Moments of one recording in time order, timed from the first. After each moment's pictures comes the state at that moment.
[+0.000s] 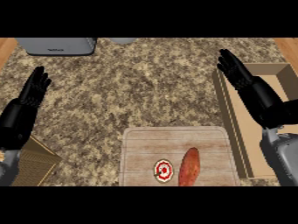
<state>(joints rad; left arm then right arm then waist) -0.16 0.60 -0.27 -1.54 0.39 0.27 -0.14 -0.35 -0.34 0.16 -1.57 -0.22 0.09 0.06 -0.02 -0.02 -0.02</state>
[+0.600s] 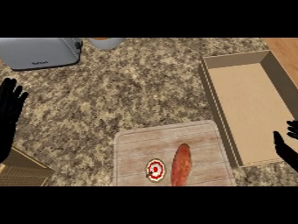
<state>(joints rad) -0.01 0.63 -0.17 -1.68 0.52 0.39 -0.02 0.17 -0.32 -0.14 -1.56 -0.05 -0.39 0.00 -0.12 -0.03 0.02</state>
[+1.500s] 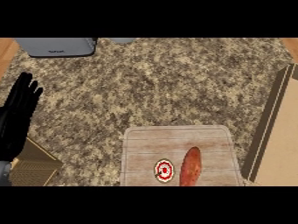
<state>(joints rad) -0.08 0.62 -0.25 -1.72 0.53 0.45 0.05 0.75 -0.49 0.12 -2.19 0.24 -0.24 0.33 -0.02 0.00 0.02</state>
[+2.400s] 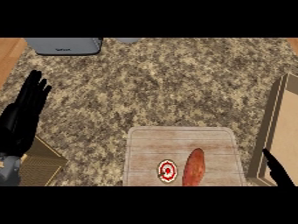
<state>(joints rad) -0.13 0.60 -0.29 -1.69 0.51 0.46 0.06 0.42 -0.42 0.39 -2.33 0.38 -0.21 0.94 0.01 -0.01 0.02</state>
